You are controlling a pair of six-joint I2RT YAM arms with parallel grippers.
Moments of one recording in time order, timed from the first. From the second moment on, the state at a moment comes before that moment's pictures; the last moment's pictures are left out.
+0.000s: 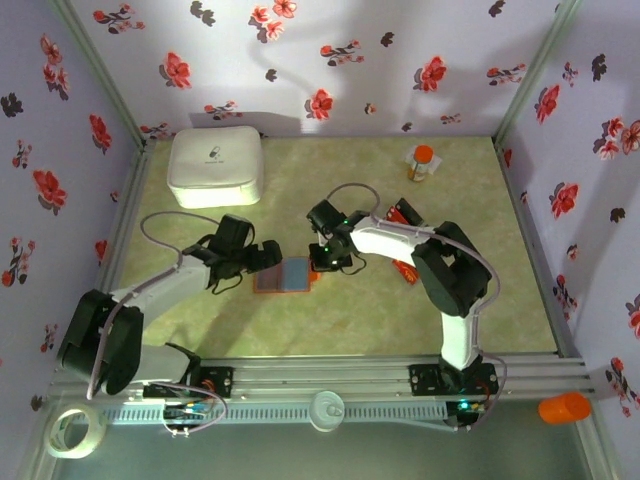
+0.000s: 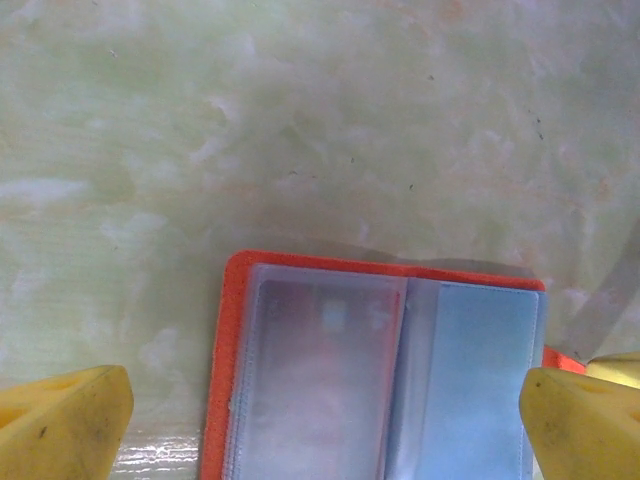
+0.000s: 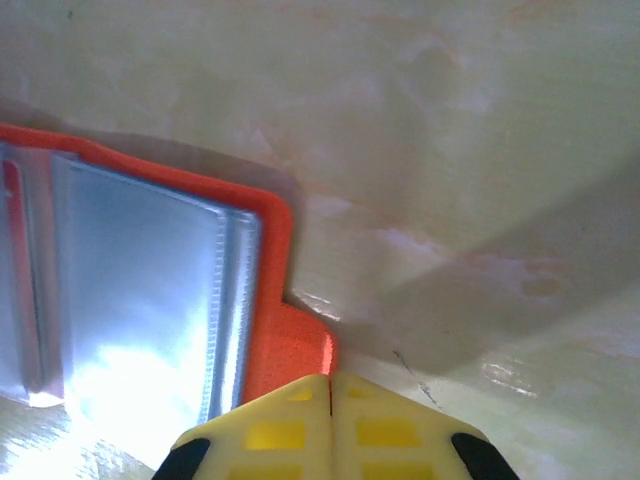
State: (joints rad) left arm -0.50 1.33 0.70 -0.34 0.03 -0.69; right arm 0.77 1.92 1.27 -0.60 -0.21 0.58
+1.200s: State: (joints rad) left arm -0.55 1.36 0.73 -0.32 -0.04 -0.70; right arm 0.48 1.48 1.13 -0.82 -0.03 0.40
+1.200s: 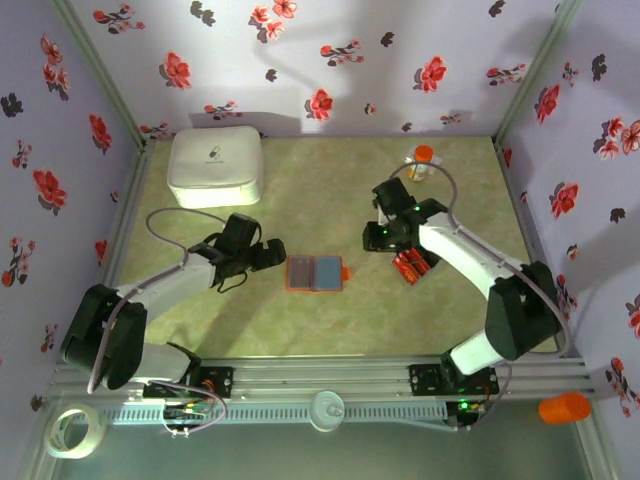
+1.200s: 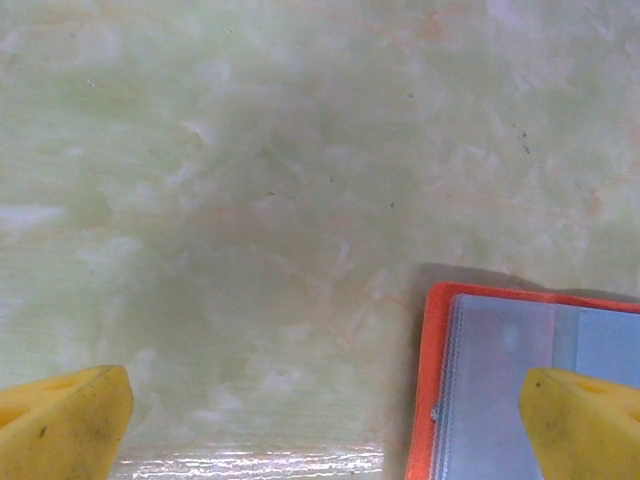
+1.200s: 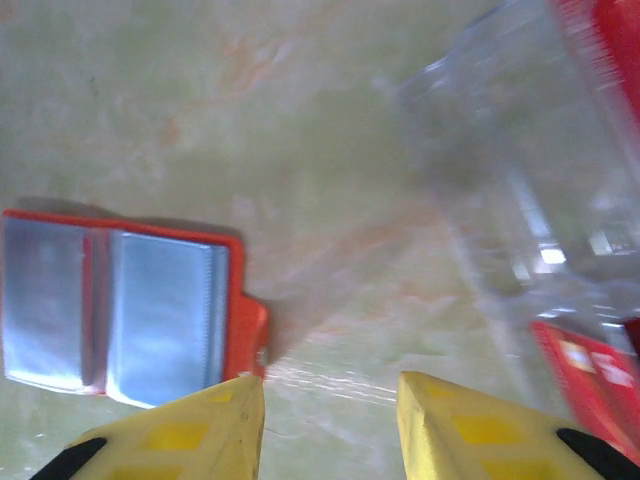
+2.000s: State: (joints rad) left arm -0.61 1.36 0.73 -0.29 -0.14 -0.69; right arm 0.45 1.55 1.11 -1.01 0.20 0.26
